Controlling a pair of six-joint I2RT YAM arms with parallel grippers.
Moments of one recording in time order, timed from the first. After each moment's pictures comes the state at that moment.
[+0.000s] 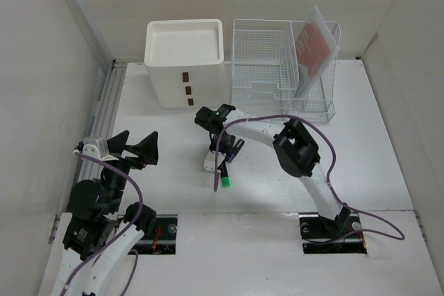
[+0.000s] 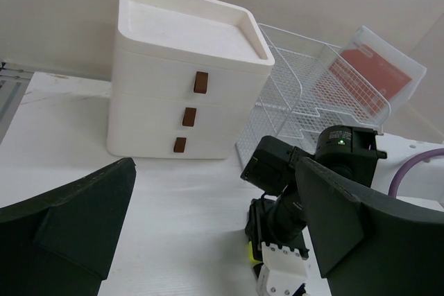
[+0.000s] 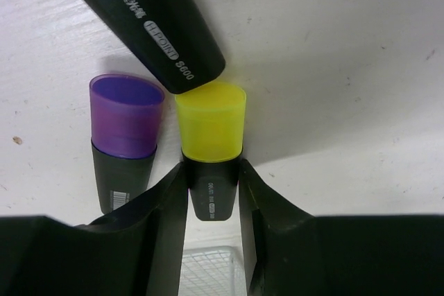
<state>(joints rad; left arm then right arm) -0.49 0.13 0.71 -0.40 -0.29 -0.29 0.92 2.29 1.89 -1.15 -0.03 -1.96</state>
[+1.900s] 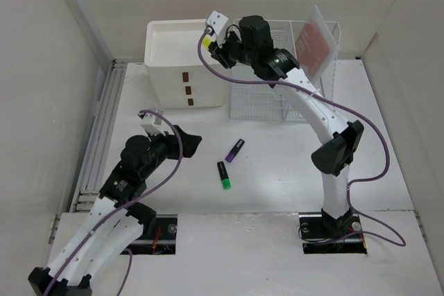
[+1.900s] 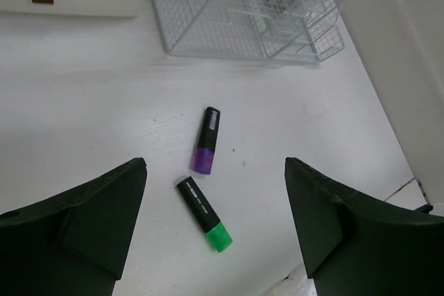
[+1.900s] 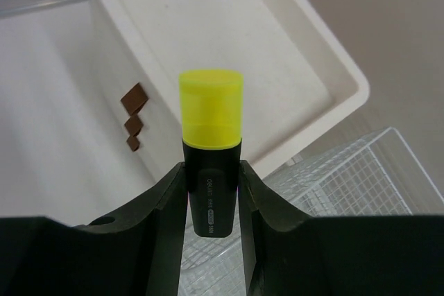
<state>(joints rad) -0.49 0.52 0.57 -0.27 0.07 -0.57 0.66 2.01 2.27 -0.55 -0.19 -0.44</state>
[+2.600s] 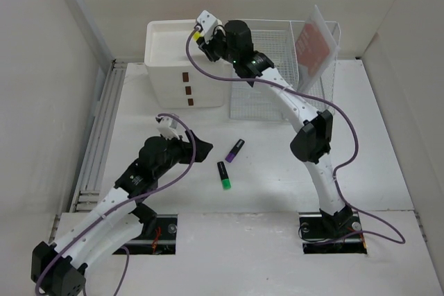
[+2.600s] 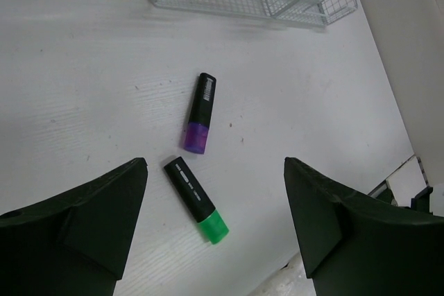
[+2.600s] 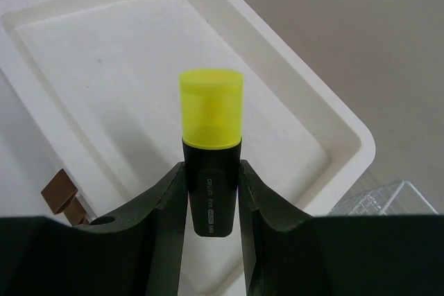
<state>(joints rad) -0.59 0.67 0.44 -0.10 0.05 -0.65 0.65 2.29 2.44 -0.27 -0.14 -0.39</state>
